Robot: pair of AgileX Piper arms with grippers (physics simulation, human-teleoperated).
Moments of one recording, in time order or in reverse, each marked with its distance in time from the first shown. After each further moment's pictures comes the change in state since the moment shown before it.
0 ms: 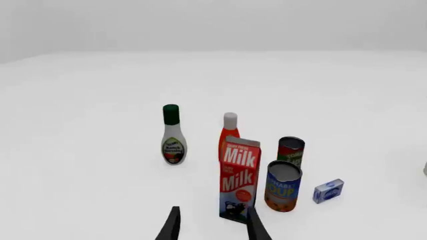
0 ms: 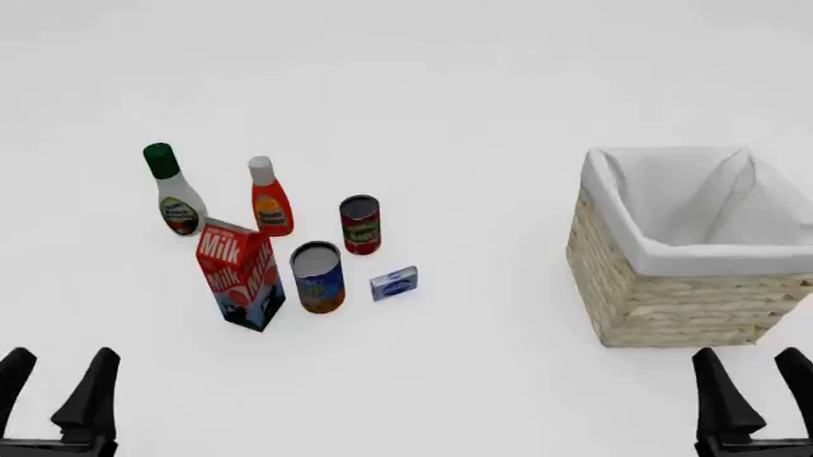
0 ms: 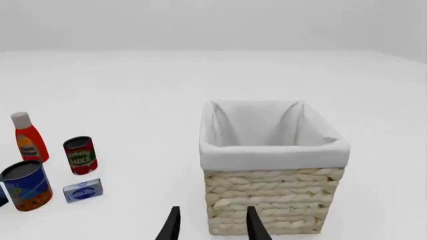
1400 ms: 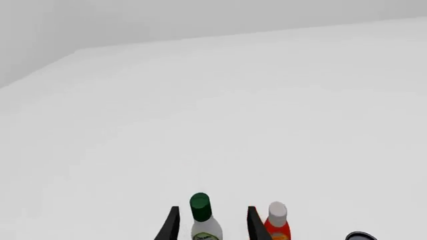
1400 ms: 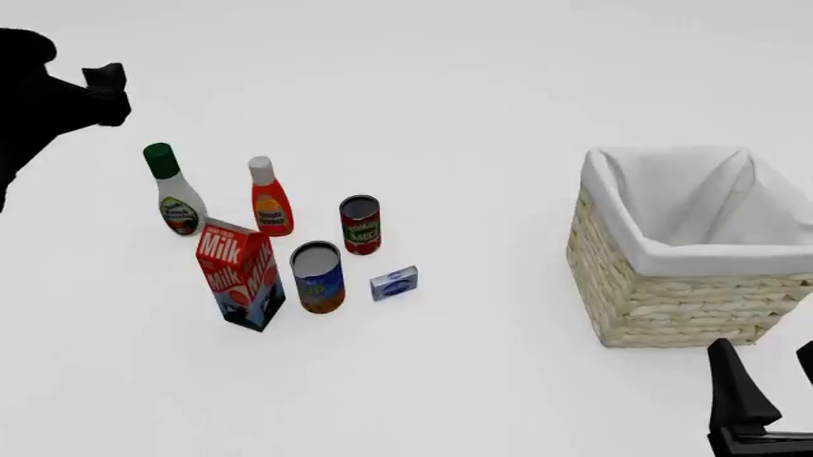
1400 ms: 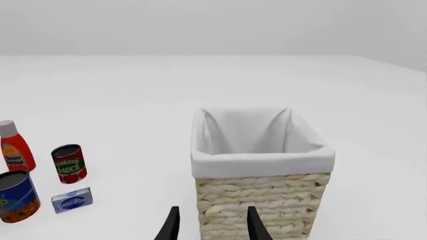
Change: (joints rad) left arm 0.107 1.272 -1.078 -0.054 0.107; right arm -0.042 0.009 -0.043 0.019 -0.010
